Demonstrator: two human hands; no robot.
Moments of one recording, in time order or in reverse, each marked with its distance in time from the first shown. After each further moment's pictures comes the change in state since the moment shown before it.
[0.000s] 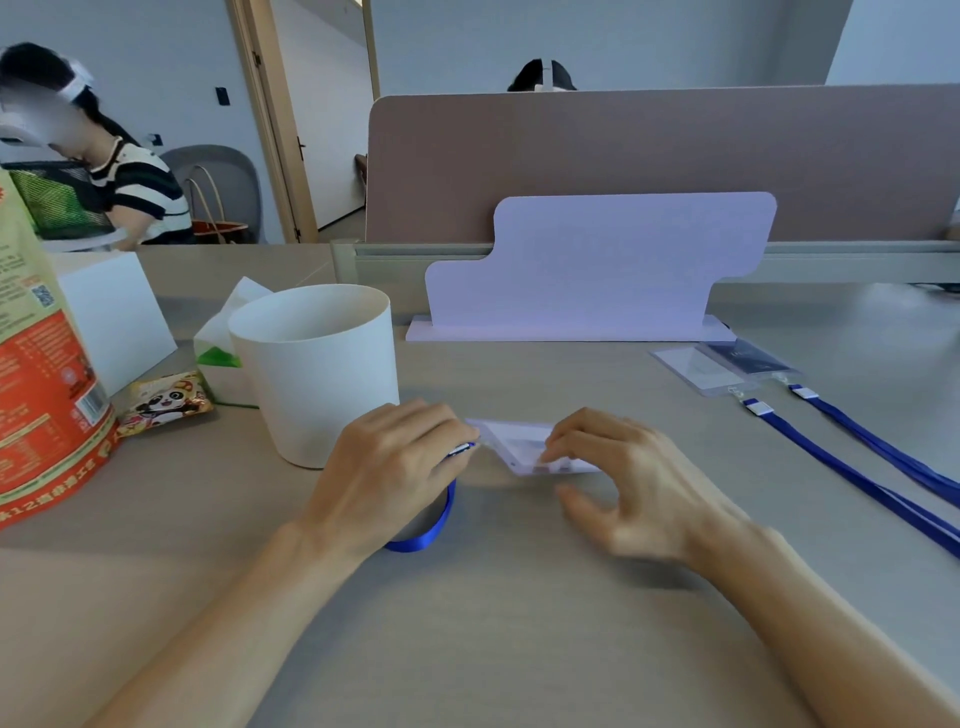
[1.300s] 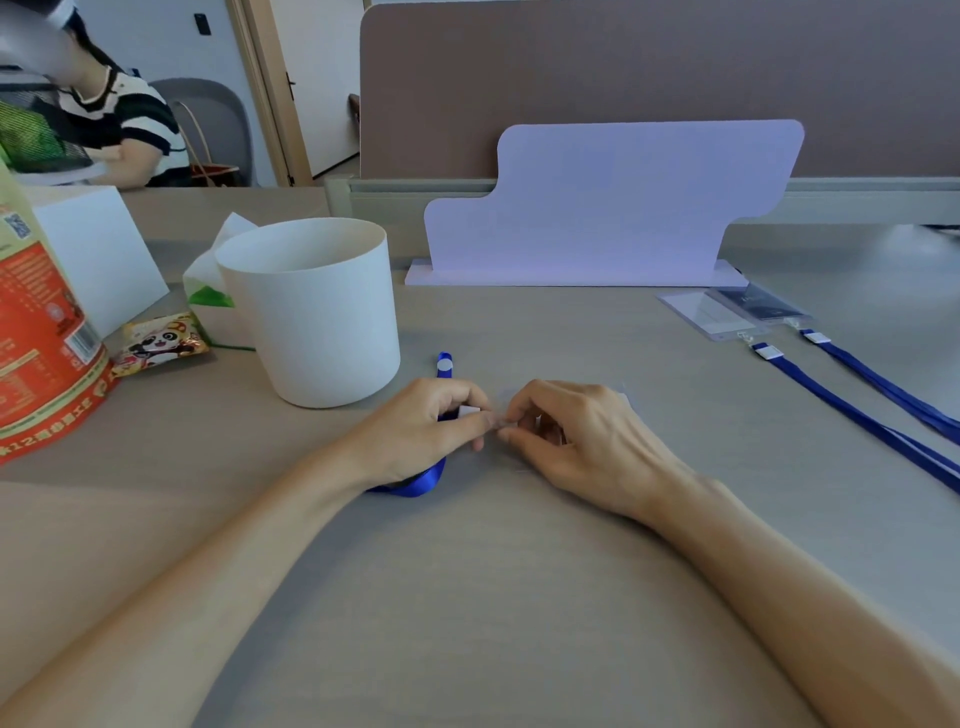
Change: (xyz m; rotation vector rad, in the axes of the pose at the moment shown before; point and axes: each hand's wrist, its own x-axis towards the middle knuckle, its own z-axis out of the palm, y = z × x) left_hand 0.005 0.019 0.001 -0.835 -0.613 -0.719; right_hand 0.008 -0.024 0.030 0.105 -0.014 0.123
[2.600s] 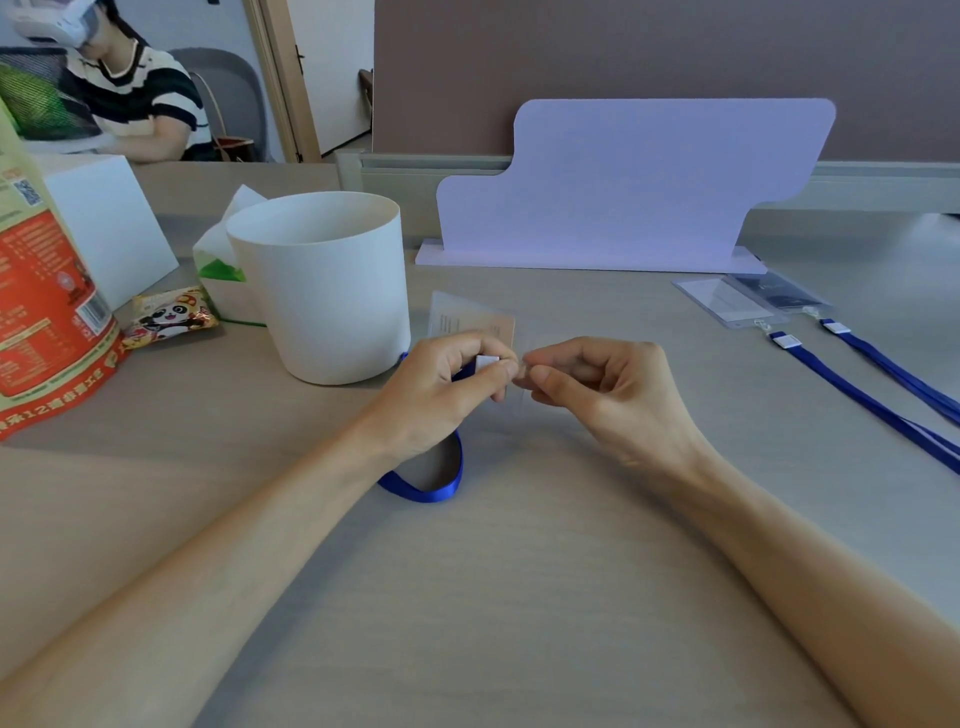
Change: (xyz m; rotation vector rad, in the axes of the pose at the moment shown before) left_hand 0.004 0.004 0.005 -0.124 0.208 0.200; right_hand 0.005 -0.011 -0.009 0.740 0.126 0.370
